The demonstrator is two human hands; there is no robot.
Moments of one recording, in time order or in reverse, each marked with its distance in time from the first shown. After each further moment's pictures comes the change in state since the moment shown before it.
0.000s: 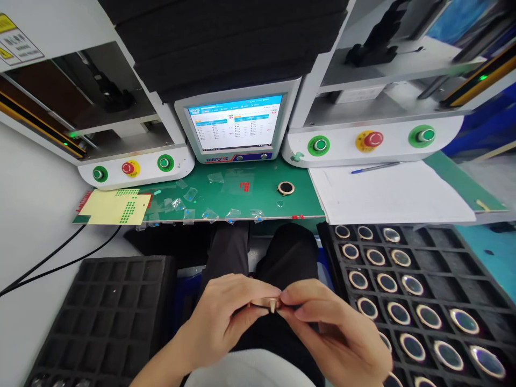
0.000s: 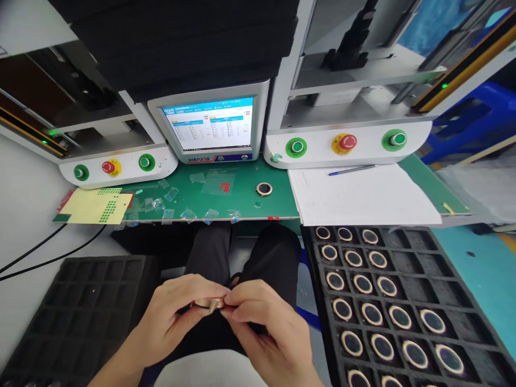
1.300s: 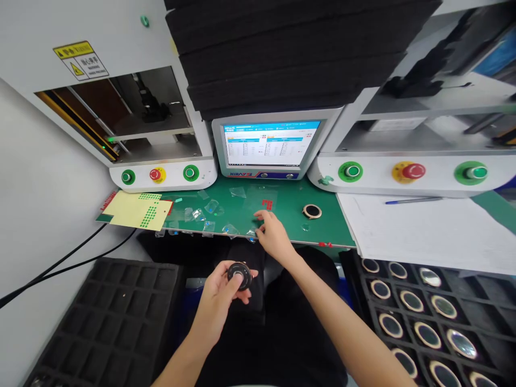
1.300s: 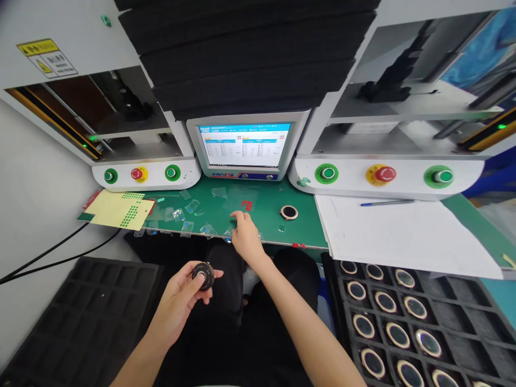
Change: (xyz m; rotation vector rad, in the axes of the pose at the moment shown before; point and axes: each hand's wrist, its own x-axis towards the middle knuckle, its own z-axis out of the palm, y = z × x) left_hand -0.006 -0.047 -0.012 -0.780 0.635 -0.689; right_hand 0.104 0.163 0.084 -0.485 -0.198 0.371
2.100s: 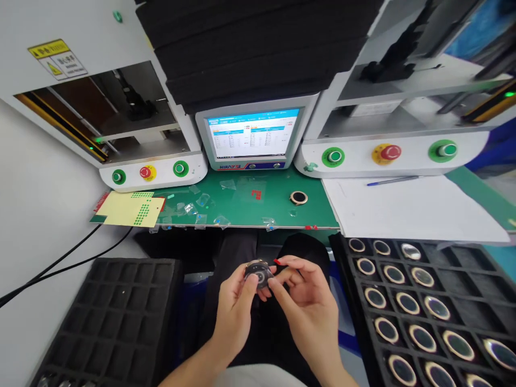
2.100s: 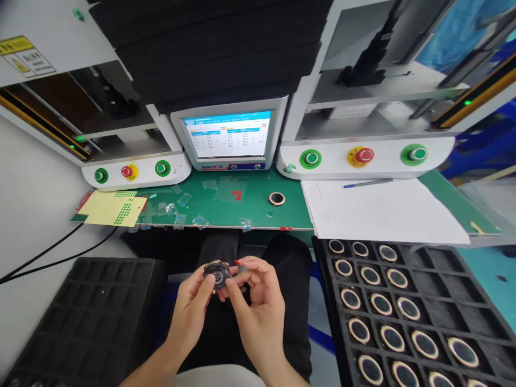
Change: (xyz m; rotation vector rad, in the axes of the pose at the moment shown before) left_hand -0.024 -0.021 0.040 0.101 -0.082 0.189; right_hand -0.149 -0.066 -0.049 0.926 0.377 0.166
